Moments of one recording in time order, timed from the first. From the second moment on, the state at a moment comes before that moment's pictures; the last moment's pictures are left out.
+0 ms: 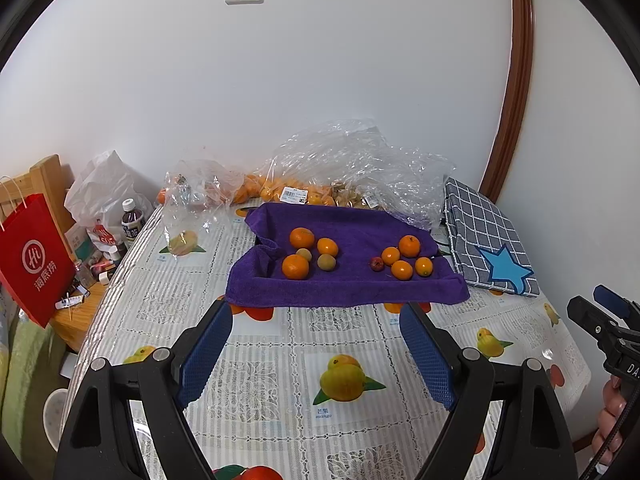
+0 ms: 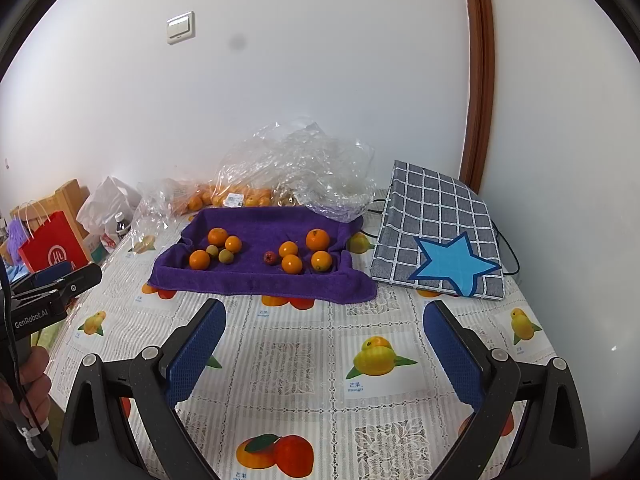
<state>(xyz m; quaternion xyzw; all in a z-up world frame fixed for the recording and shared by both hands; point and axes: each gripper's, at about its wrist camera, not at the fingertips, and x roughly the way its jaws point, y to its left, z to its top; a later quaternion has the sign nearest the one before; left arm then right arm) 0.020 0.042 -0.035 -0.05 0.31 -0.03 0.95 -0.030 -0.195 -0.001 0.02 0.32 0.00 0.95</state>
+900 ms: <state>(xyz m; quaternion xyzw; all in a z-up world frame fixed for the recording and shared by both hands) 0.020 0.040 -0.034 -0.05 0.31 -0.03 0.95 -0.034 -0.193 0.005 0.01 0.31 0.00 0.95</state>
